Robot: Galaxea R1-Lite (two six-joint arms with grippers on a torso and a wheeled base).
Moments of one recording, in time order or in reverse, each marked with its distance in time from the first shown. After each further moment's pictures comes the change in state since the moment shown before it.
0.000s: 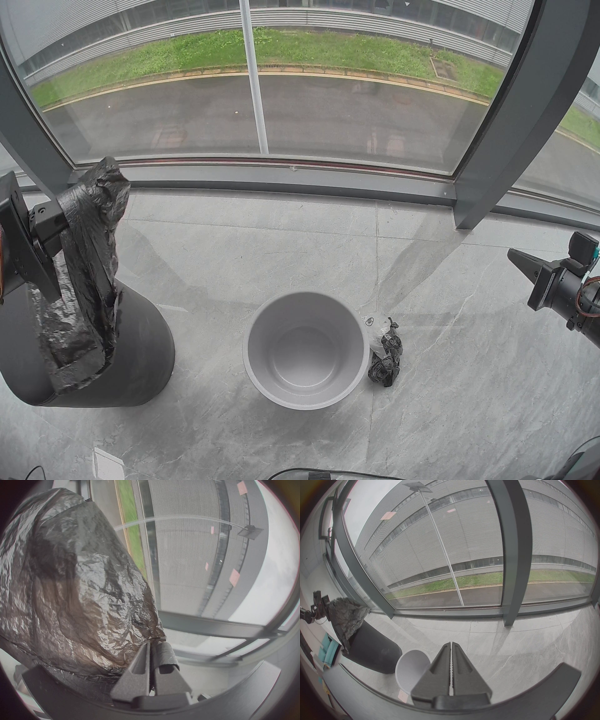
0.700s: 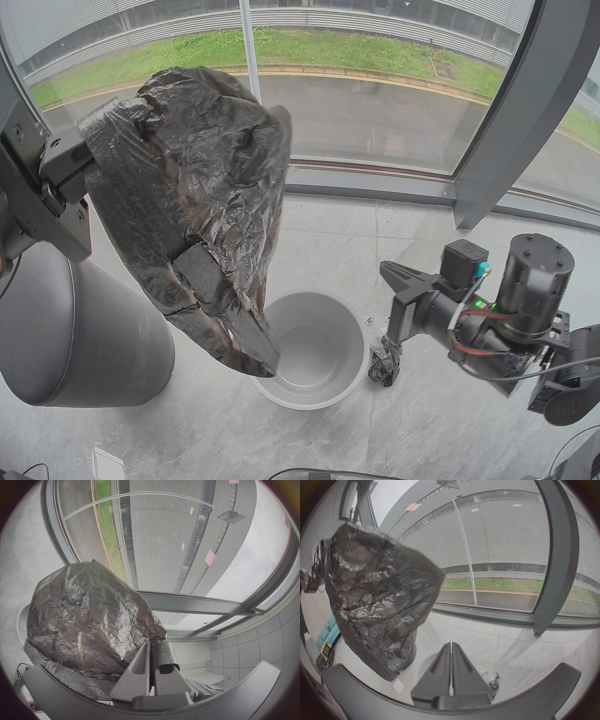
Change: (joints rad) left arm -0.294 0.097 -0.102 -0.223 -0.021 -0.007; right arm 0.596 0.370 -0.218 -0.155 -0.448 -0.106
